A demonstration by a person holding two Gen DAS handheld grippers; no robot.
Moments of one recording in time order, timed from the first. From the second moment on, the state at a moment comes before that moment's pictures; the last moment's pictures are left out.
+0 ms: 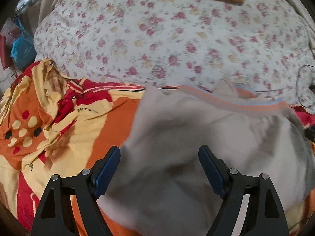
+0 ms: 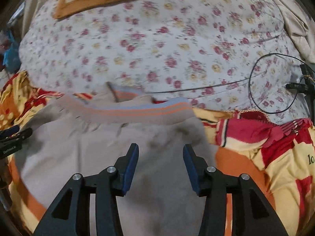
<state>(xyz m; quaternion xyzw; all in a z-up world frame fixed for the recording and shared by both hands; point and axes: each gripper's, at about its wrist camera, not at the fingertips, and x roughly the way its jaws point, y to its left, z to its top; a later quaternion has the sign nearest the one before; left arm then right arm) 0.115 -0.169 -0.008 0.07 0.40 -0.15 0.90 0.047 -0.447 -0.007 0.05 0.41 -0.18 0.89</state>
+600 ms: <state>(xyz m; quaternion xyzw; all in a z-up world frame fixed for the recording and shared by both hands) 0.097 -0.193 -0.042 0.12 0.42 -0.15 0.89 0.059 -0.416 -0.071 0.04 0.45 -0.16 0.87</state>
